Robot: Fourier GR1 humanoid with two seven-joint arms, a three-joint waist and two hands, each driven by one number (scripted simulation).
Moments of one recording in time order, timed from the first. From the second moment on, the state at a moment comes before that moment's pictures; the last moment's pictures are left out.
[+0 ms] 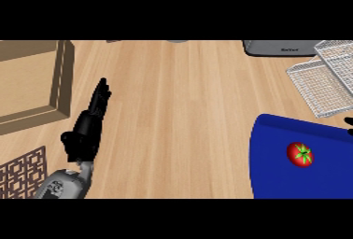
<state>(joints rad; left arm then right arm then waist) -0.18 0.25 -0.29 -1.55 0.07 0.39 0.04 0.10 -1.04 -0.21 -1.87 0.49 0.62 -0.58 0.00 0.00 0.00</state>
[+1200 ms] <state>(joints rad) -0.19 0.18 -0.23 -1.53 -0.01 0.33 0.04 -0.09 -0.95 0.01 -1.47 0.77 0.35 -0.80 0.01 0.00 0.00</state>
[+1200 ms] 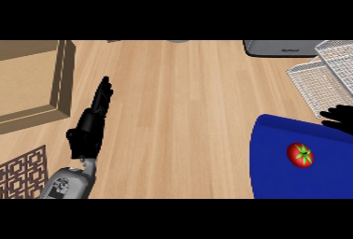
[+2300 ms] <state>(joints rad) -0.16 0.12 -0.19 -1.53 -0.07 0.29 0.03 -0.14 -0.84 0.11 -1.41 0.86 0.35 -0.81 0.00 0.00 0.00</state>
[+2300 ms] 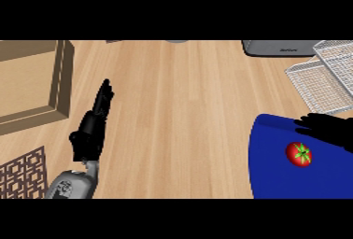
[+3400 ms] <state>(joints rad) -0.17 0.09 -0.12 -1.54 -0.10 0.23 0.05 -0.18 -0.71 0.14 -1.29 0.97 0.33 -0.81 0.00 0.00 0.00</state>
